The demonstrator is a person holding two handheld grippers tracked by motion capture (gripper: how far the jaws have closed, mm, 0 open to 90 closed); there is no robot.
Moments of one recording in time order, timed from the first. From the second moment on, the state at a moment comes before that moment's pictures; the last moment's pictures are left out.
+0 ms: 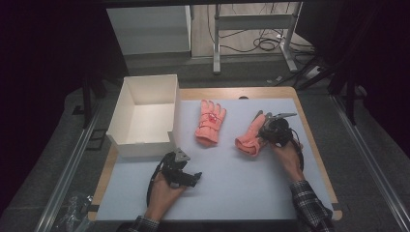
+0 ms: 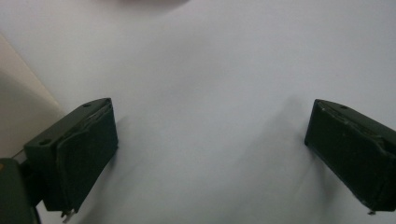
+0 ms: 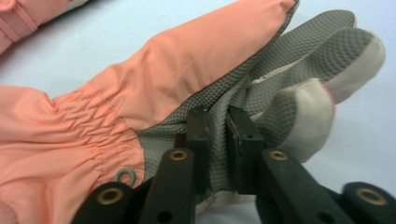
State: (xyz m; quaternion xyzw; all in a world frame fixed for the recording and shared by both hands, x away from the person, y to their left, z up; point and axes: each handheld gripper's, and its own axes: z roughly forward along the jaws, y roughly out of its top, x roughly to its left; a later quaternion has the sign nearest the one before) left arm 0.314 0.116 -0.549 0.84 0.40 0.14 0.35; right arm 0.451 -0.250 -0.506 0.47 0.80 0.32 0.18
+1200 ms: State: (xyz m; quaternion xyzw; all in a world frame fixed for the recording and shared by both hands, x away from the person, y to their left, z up) left arm 0.314 0.116 -0.549 0.84 0.40 0.14 0.35; right arm 0.399 -0.246 -0.454 0.36 0.83 0.42 0.08
